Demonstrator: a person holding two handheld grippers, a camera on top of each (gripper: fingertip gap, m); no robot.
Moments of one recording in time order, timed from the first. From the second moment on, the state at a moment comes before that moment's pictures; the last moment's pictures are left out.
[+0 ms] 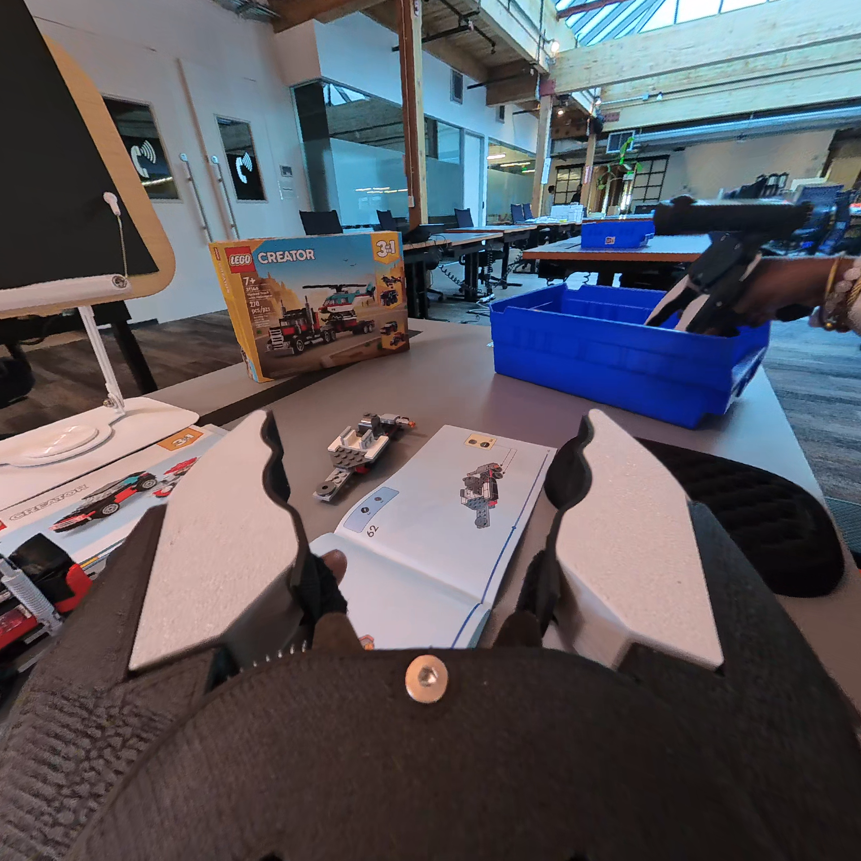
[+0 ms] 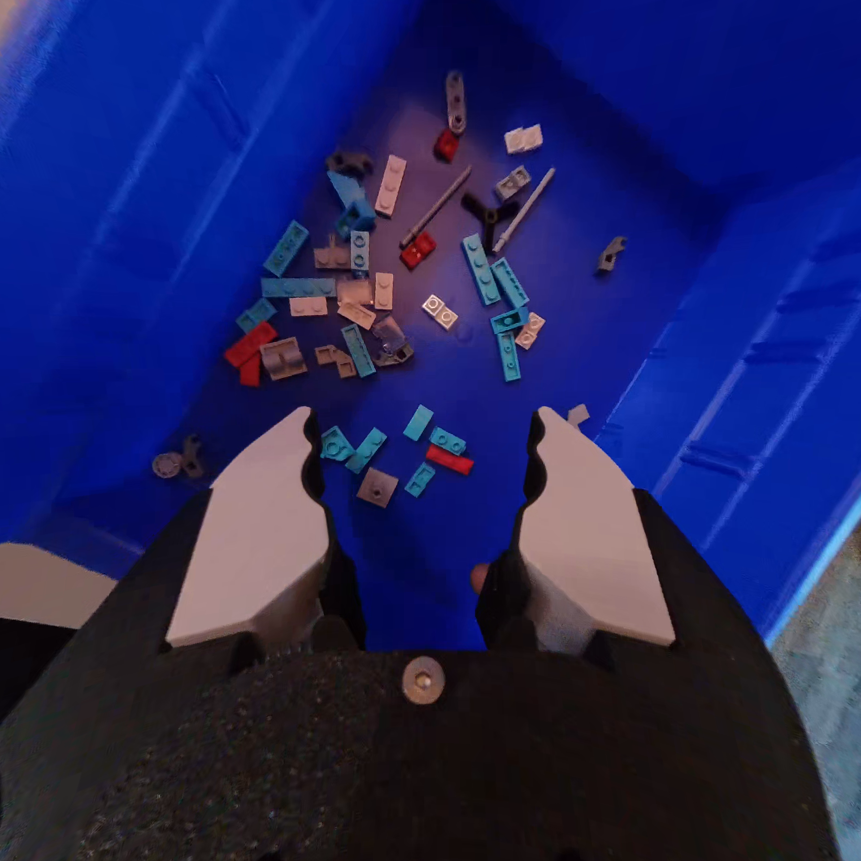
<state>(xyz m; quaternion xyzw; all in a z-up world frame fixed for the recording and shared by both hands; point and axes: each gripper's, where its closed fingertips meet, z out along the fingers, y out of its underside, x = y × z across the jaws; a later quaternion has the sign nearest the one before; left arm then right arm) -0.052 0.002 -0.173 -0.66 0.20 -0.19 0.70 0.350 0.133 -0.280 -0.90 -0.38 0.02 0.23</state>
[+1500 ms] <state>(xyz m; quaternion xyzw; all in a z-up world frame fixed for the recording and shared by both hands) -0.054 0.007 -0.184 -0.68 0.20 -0.17 0.69 0.282 0.135 -0.313 -0.88 -0.42 0.09 0.20</state>
